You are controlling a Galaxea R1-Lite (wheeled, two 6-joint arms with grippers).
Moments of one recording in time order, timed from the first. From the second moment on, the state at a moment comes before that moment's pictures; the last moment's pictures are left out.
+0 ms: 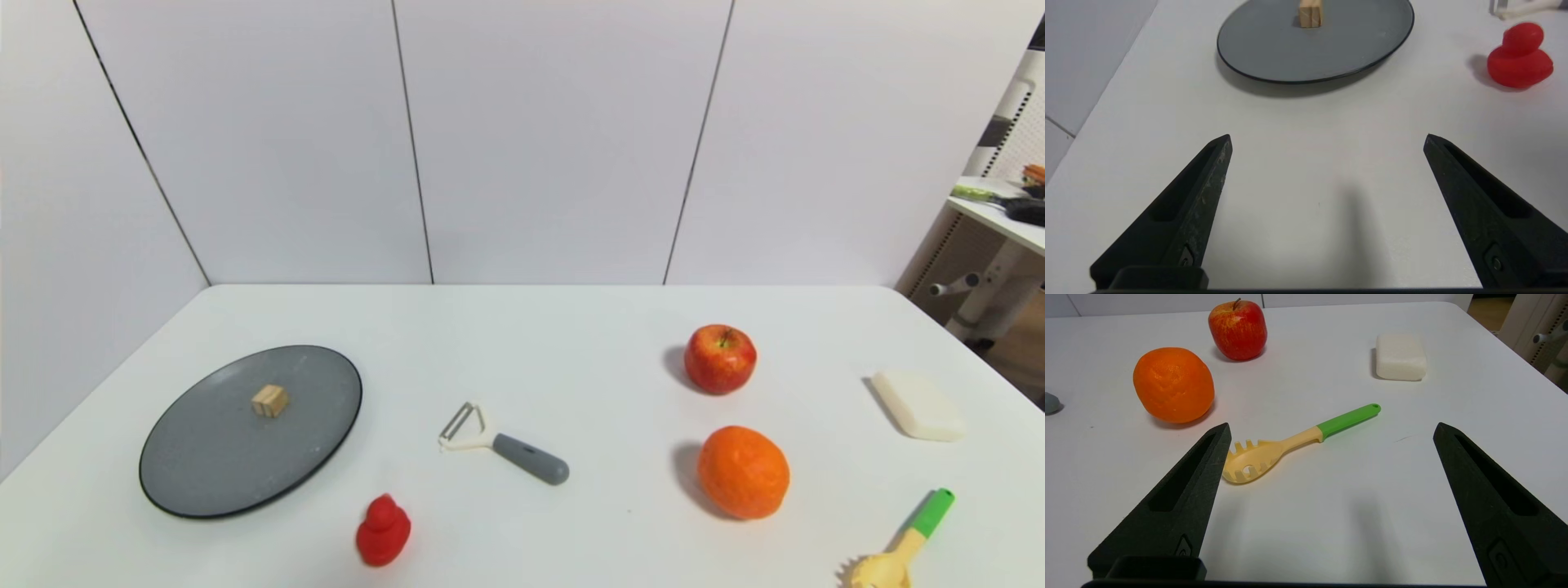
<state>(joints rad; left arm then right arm) 0.01 0.07 -0.08 0.15 -0.05 0.13 0.00 0.00 0.00 0.00 -0.02 0.03</state>
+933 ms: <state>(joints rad) 0.02 0.00 -0.05 0.12 -0.03 0.04 0.00 0.00 0.00 0.00 -0.02 0.03</state>
